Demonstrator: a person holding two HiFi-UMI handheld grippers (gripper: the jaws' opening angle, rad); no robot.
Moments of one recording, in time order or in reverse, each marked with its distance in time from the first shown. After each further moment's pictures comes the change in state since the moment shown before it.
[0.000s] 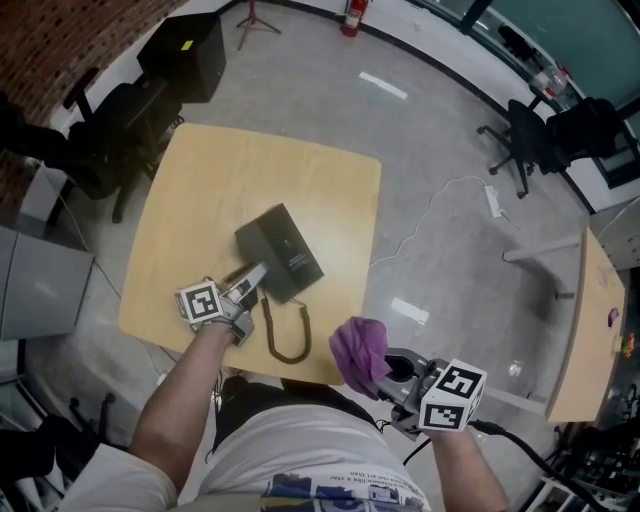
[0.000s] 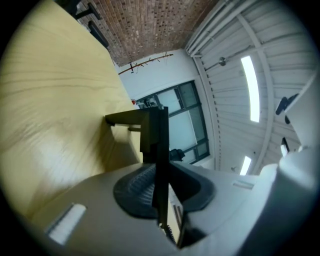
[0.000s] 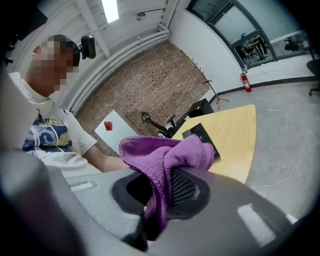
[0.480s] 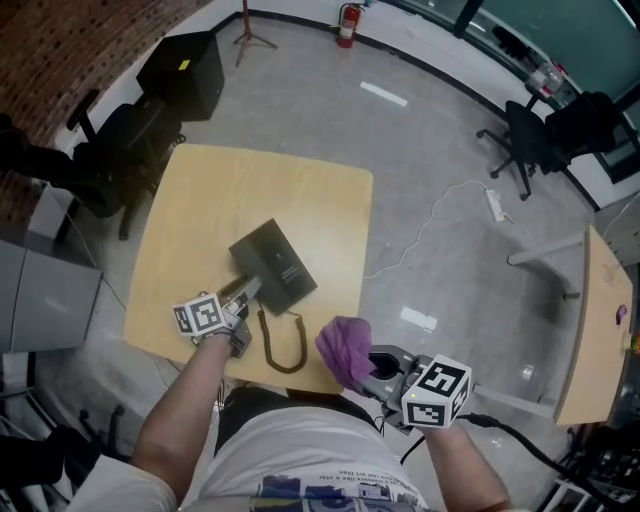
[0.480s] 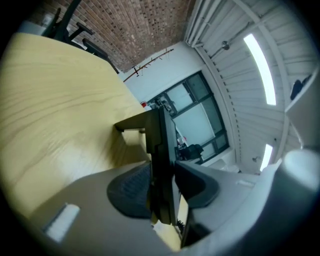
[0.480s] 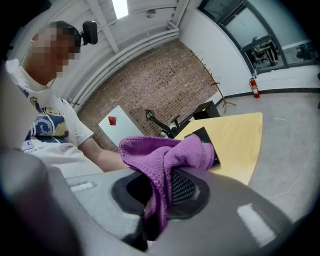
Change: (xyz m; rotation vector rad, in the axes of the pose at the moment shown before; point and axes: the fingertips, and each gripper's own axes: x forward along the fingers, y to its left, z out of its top) left arm -0.009 0.015 0.001 0.080 0.032 0.232; right arm 0.013 -0.006 0.008 -0.093 0.019 0.031
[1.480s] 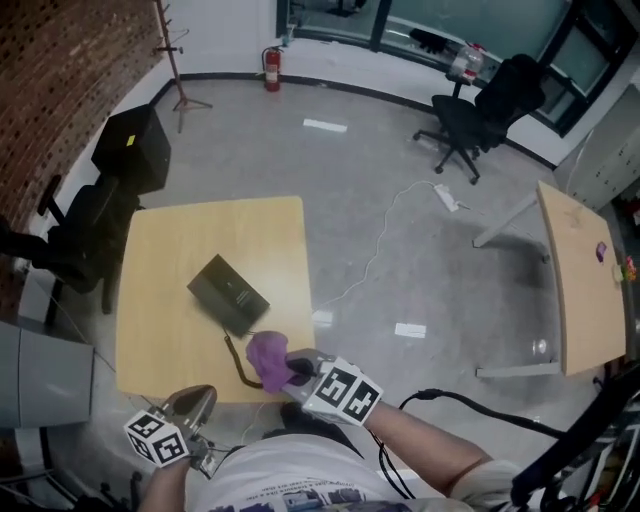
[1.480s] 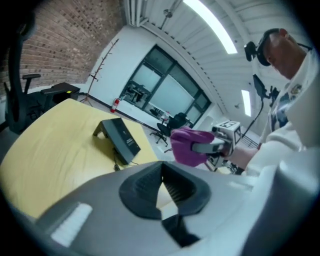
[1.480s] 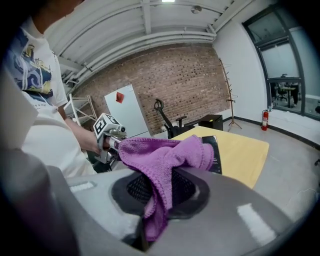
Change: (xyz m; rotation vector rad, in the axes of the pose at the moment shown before) left arm -0.163 -0.129 -0.075 0.487 0.240 0.002; right arm 0.058 0.020 -0.017 -0.350 0.055 -0.068
